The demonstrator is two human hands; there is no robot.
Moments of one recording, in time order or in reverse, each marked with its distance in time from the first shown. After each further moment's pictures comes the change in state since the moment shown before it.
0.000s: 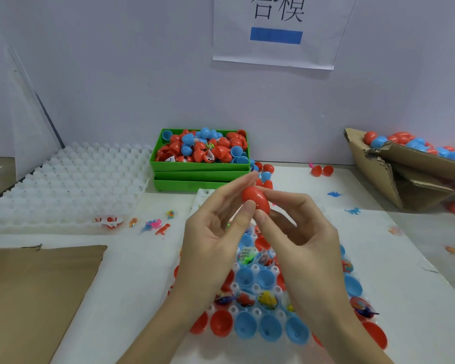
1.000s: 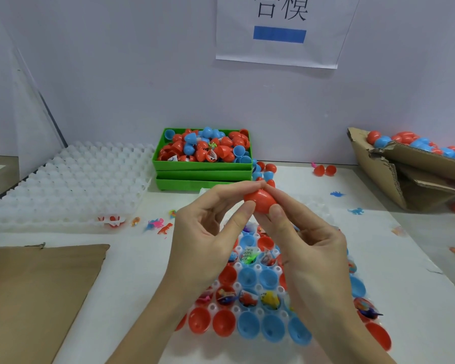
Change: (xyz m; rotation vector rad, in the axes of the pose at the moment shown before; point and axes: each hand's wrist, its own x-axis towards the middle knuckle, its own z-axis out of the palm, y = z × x) left_hand 0.005 0.009 -0.014 0.129 -0.012 0.085; right_hand -0.001 0.004 0.001 0.153 0.050 0.093
